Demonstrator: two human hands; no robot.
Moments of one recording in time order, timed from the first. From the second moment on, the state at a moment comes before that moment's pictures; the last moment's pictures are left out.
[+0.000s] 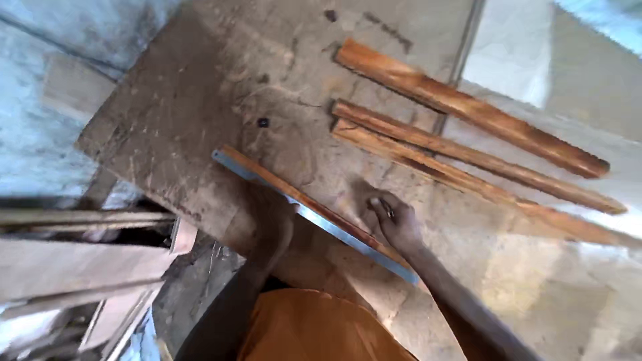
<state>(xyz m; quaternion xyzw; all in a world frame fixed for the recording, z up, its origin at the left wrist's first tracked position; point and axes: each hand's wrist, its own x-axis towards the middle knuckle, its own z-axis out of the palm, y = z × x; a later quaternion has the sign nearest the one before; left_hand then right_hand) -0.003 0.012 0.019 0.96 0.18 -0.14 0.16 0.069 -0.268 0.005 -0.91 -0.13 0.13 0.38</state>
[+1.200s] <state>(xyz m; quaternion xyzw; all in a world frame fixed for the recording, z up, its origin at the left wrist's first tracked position) -0.040 -0.097 -0.064 0.92 -0.31 0.06 0.23 -0.169 -0.566 -0.053 -0.98 -0.01 -0.05 0.21</state>
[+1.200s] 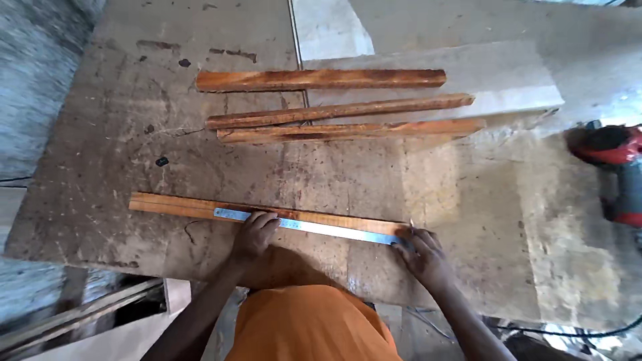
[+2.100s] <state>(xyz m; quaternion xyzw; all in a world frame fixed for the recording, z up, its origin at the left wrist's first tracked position) -0.053 -0.121 -0.062 0.94 -0.27 0.06 0.23 -0.160 -0.595 -0.049 -0.97 -0.05 -0.03 0.23</state>
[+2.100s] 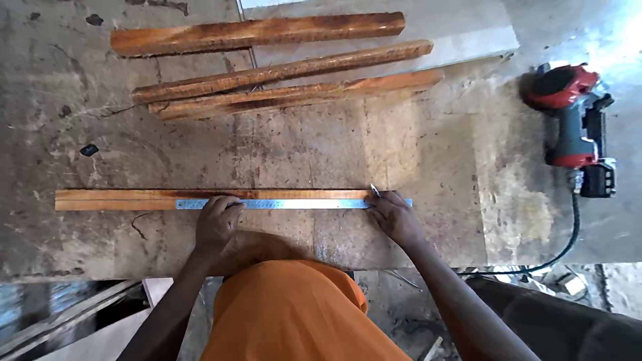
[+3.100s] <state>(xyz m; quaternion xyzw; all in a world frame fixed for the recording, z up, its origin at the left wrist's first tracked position) -0.054 -0.130 -0.052 0.95 -0.23 0.04 0.21 -0.161 -0.606 -0.055 -0.96 -0.09 -0.06 0.27</state>
